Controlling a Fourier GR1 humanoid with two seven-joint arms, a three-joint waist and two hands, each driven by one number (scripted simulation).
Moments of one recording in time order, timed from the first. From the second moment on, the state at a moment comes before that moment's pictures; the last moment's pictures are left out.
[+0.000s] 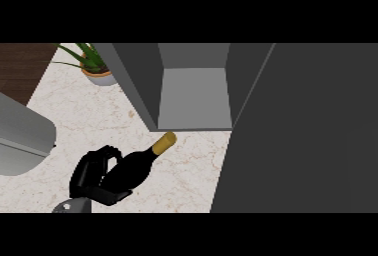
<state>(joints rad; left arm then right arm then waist) -0.14 0.10 0.17 -0.87 0.03 -0.39 -0.70 -0.03 -0.43 0.66 -2.51 0.09 -0.57 0.49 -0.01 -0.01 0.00</state>
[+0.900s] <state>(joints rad) 0.03 0.00 -0.15 -1.36 0.15 -0.21 -0.43 0.03 -0.47 0.65 -2.51 0.08 -0.57 0.42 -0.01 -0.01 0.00</state>
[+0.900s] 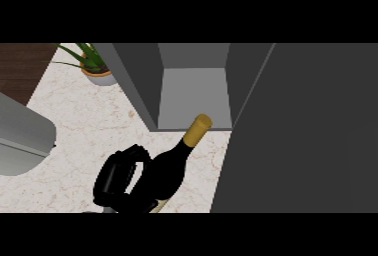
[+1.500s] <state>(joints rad) -0.08 0.00 -0.26 -1.41 0.14 0.08 -0.37 0.08 -0.51 0.62 -2.51 0.07 -0.56 0.36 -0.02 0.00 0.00</state>
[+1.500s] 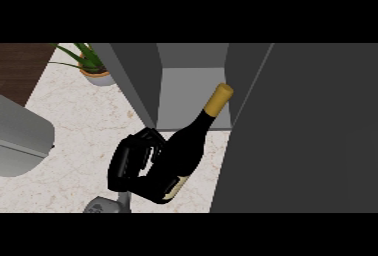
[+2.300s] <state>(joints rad) -0.40 0.00 -0.22 -1.15 0.12 0.19 -0.31 0.14 -0.54 0.60 -2.52 0.04 -0.53 0.30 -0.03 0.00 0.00</state>
